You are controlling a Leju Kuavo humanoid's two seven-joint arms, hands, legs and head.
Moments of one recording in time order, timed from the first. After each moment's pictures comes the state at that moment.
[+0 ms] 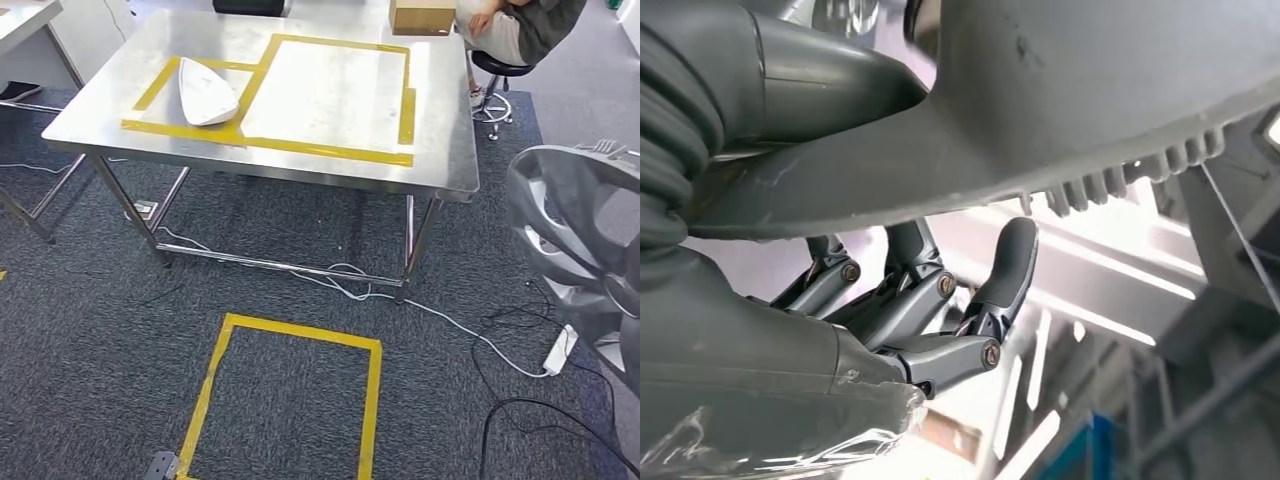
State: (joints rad) left arm -0.03 -0.23 1.39 -0.41 -1.33 -0.29 -0.21; right arm 0.25 0.31 -0.58 -2.36 0.38 -0.12 -0.34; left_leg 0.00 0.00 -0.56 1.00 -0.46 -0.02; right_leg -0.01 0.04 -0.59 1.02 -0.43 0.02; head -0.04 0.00
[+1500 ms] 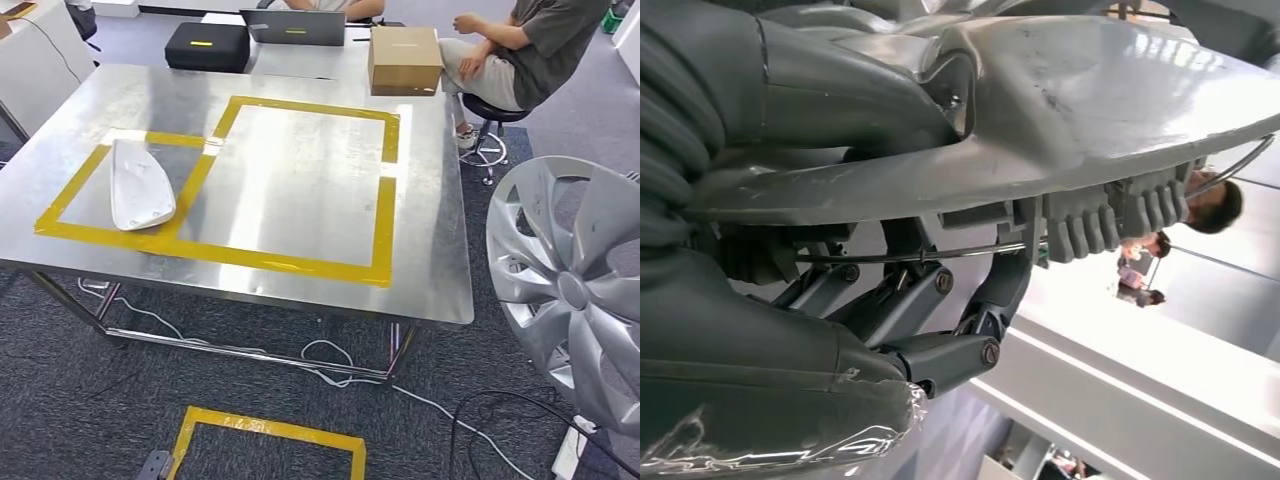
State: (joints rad) left arm -0.03 -0.22 1.42 -0.45 -1.34 -0.27 -0.20; right arm 0.16 0.24 -0.53 -2.24 0.38 0.11 -0.03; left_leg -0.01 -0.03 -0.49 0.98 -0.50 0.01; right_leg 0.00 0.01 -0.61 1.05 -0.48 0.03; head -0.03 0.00
